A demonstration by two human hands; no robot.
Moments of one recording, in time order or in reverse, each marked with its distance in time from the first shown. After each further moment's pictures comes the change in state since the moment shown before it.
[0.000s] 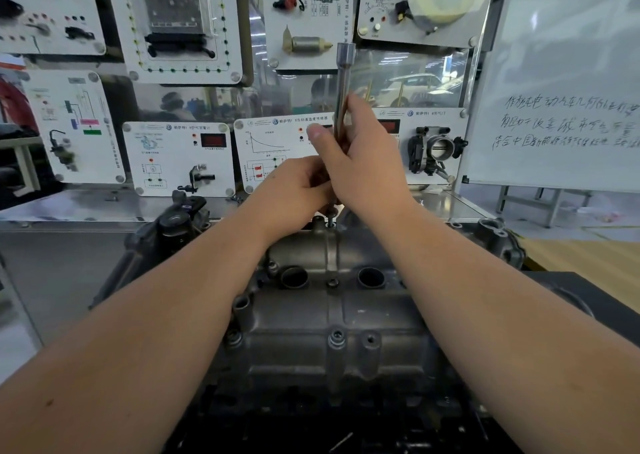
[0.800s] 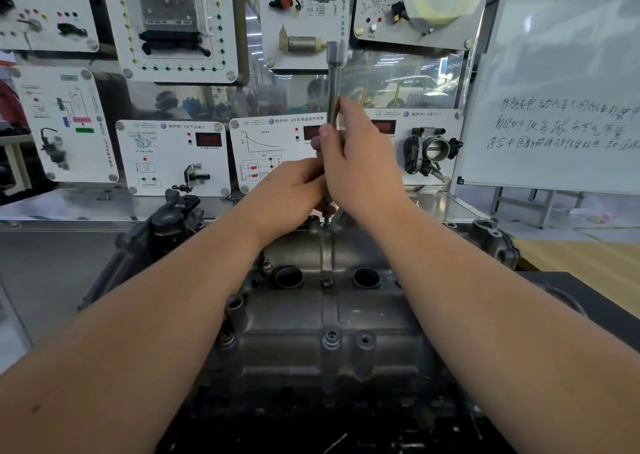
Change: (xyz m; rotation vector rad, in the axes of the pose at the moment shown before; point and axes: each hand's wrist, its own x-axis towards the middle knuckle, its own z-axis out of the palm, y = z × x) left_hand -0.001 0.000 0.004 -0.073 -0.008 -0.026; right_hand -0.001 -0.004 -0.002 -0.080 -0.047 0.028
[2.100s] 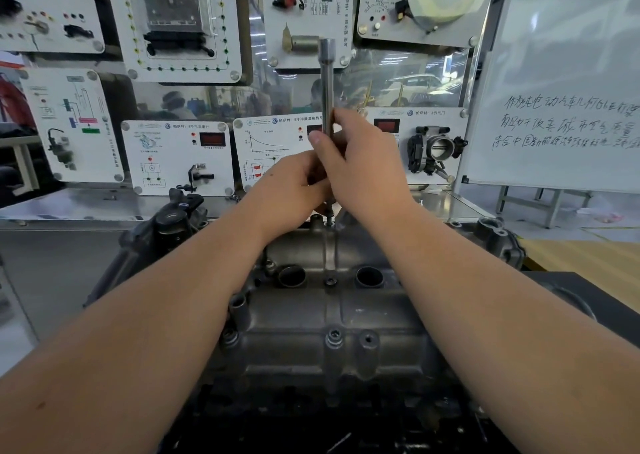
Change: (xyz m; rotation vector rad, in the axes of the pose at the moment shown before) left_hand -0.002 0.007 -0.003 0.087 0.013 0.031; right_hand 0.000 0.004 0.002 -0.076 -0.002 -0.049
